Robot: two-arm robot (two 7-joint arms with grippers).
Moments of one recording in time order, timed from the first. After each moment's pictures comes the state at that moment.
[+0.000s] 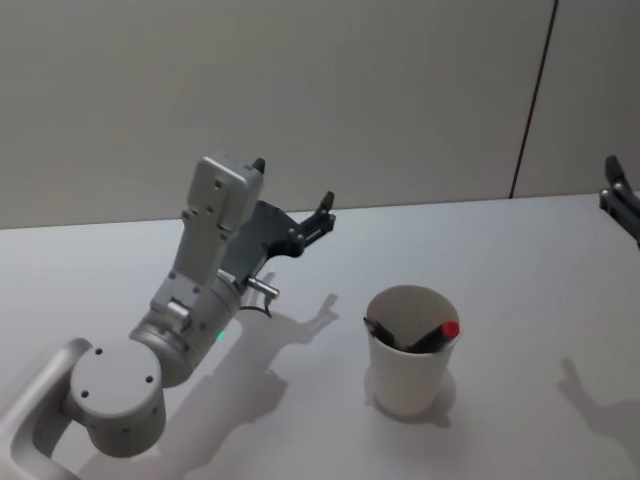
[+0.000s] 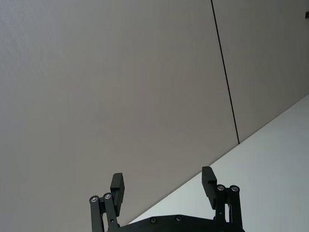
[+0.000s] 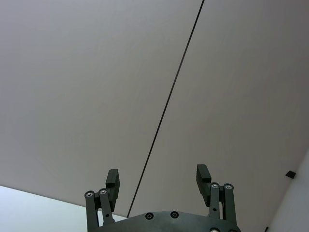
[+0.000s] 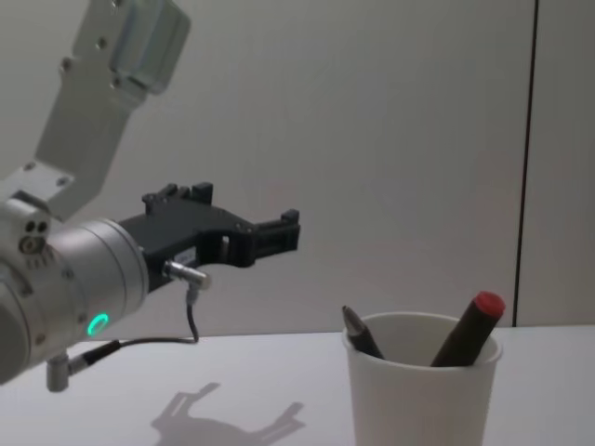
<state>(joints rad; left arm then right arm) -0.24 0.38 0.45 -1.63 -0.20 0.01 -0.01 -0.20 0.72 -0.28 -2.24 0.16 0.14 -0.48</state>
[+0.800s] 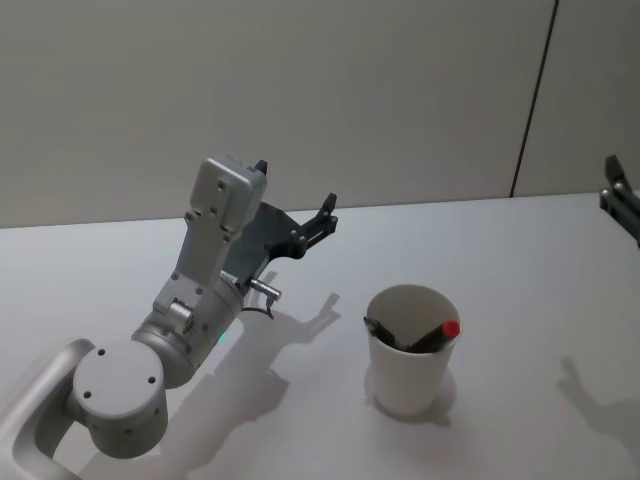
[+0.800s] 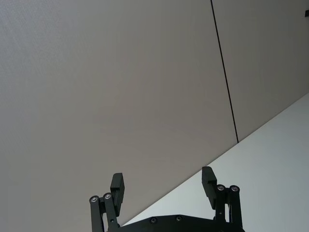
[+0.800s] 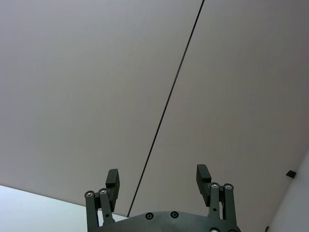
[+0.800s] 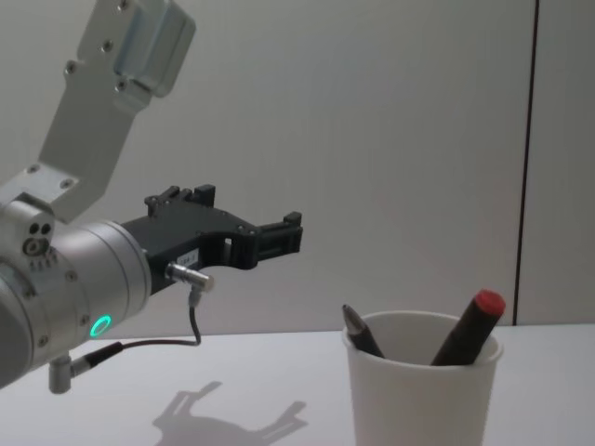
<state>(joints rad) -0.24 0.38 0.45 -1.63 -0.20 0.01 -0.01 -0.20 0.72 -0.28 -2.24 0.16 0.14 -0.48</state>
